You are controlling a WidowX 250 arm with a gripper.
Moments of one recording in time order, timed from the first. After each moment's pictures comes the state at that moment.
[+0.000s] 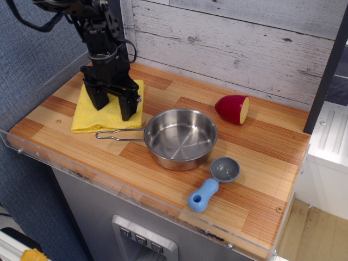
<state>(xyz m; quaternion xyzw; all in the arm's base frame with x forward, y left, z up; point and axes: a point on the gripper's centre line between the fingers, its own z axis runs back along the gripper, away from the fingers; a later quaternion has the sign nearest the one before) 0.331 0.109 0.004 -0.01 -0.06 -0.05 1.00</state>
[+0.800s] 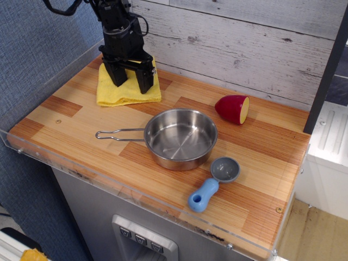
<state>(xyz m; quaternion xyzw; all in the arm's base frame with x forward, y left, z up) 0.387 0.112 0.006 -0.05 -0.08 -0.05 0.99</state>
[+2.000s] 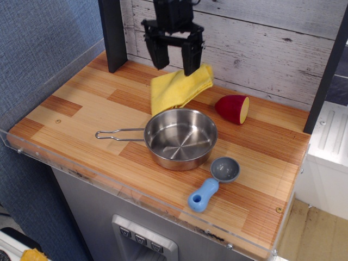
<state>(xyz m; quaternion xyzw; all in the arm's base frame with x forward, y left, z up) 0.380 0.044 0.082 -0.07 -0.03 -0.07 0.99</state>
